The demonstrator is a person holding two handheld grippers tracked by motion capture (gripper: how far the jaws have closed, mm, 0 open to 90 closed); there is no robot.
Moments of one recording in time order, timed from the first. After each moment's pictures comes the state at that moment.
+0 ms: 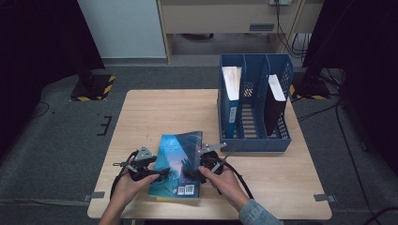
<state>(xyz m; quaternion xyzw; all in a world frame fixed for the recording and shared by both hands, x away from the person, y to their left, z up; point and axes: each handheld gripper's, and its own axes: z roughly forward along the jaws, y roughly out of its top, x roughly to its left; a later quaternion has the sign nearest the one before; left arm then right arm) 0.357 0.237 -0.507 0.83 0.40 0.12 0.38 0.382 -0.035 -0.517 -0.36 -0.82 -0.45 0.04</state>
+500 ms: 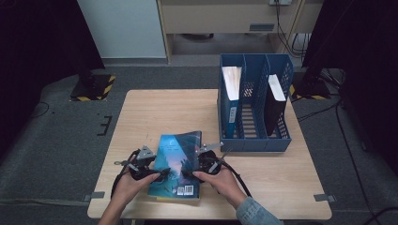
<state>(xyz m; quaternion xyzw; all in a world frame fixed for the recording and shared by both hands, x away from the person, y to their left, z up) 0.361 0.235 -0.505 0.83 0.40 0.12 0.37 0.383 -0.029 -0.516 -0.35 -0.83 -0.43 0.04</state>
